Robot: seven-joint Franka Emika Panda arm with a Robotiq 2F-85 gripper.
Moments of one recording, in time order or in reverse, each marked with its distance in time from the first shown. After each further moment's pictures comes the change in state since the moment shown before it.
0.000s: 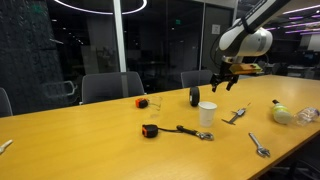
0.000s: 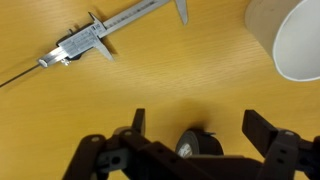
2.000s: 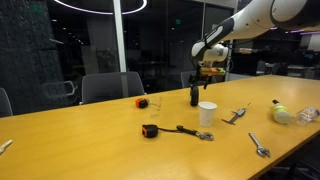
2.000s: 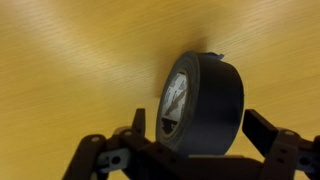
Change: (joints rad) arm -0.003 0.570 0.043 0.723 0.084 -0.182 0.111
